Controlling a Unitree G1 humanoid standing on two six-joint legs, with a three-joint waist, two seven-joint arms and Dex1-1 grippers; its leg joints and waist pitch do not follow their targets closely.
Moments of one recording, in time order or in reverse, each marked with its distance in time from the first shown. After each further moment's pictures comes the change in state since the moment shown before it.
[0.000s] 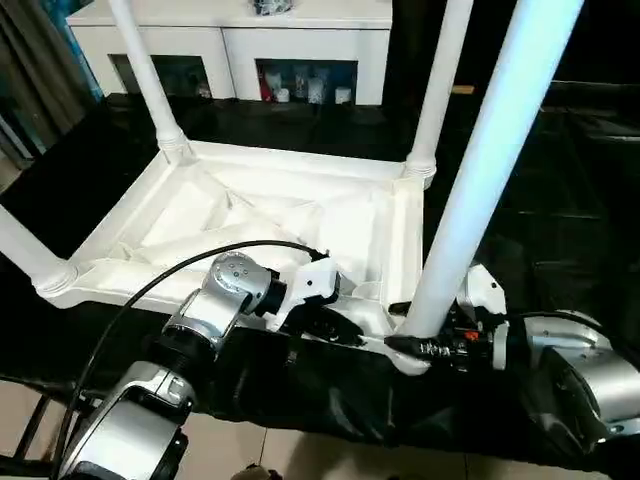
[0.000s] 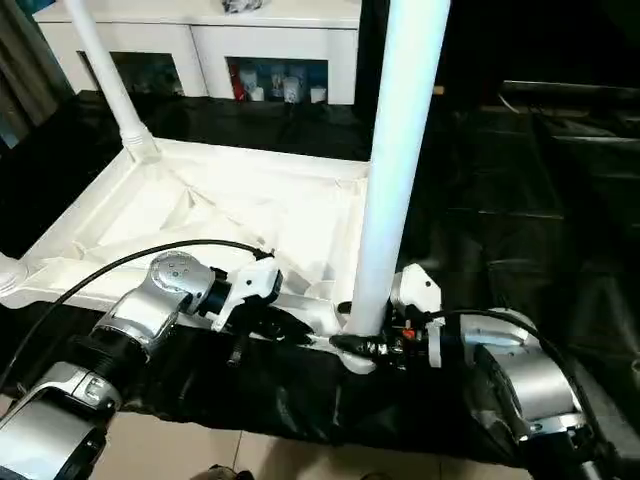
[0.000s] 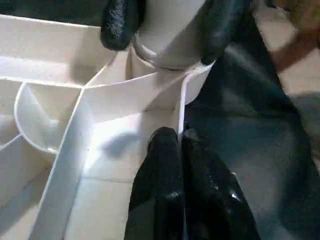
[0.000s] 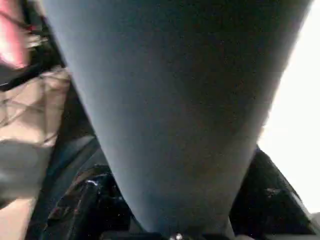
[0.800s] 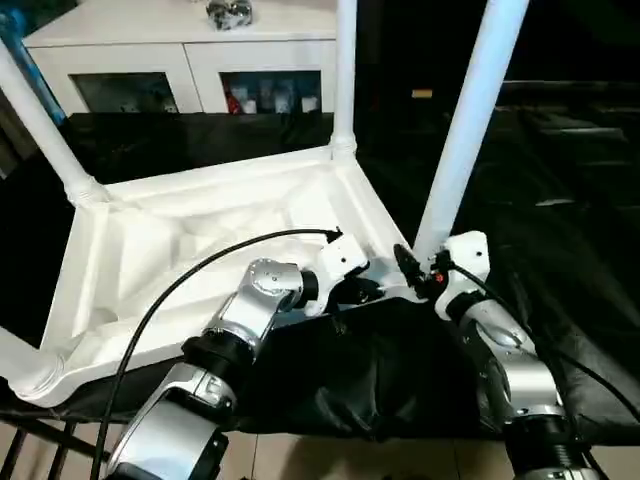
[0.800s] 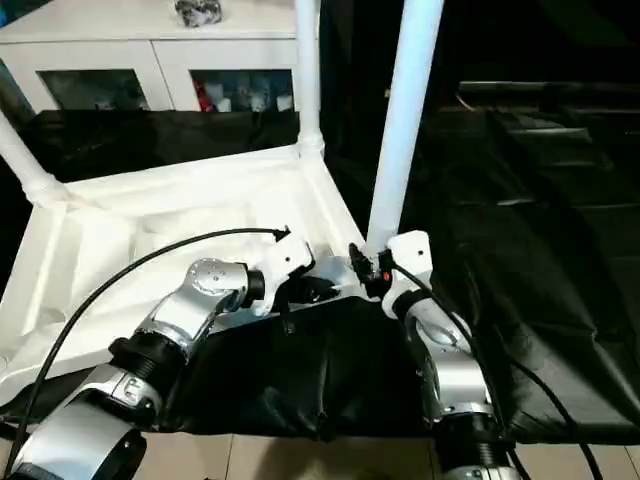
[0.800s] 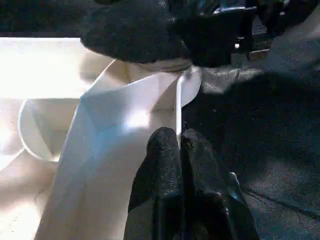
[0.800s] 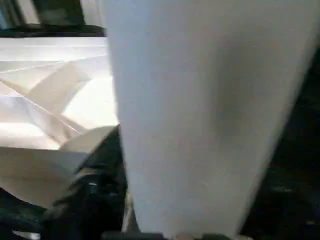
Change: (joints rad) left arm -0.017 -0.154 0.061 0.038 0.084 0.108 0.407; right arm -0.104 0.359 -0.144 0.231 -0.190 -0.162 -0.681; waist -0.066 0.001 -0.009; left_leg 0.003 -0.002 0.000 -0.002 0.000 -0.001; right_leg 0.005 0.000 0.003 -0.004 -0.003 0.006
